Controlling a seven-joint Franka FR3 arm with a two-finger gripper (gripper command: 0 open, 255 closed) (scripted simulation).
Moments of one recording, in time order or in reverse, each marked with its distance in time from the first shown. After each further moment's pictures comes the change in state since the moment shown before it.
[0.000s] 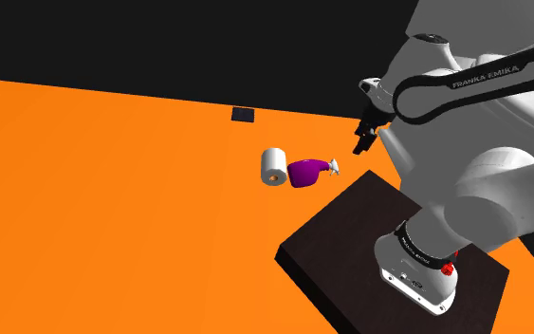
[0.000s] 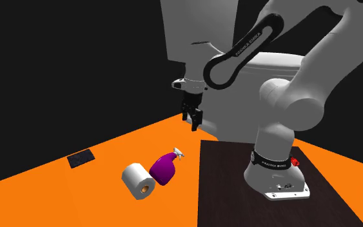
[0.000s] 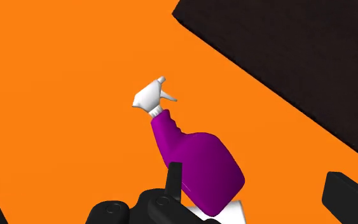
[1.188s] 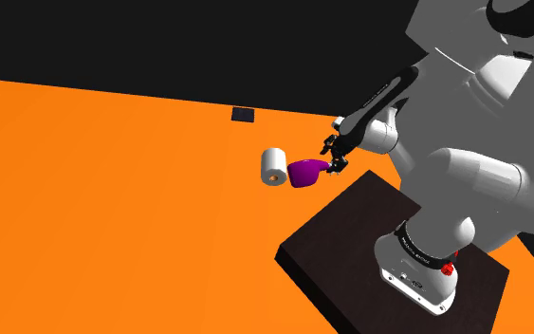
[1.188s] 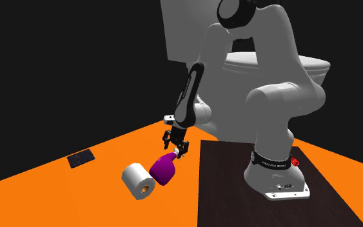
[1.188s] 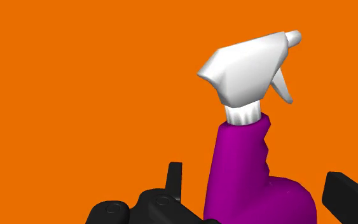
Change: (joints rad) arm 2.017 0.081 -2.096 0.291 0.457 0.773 -1.057
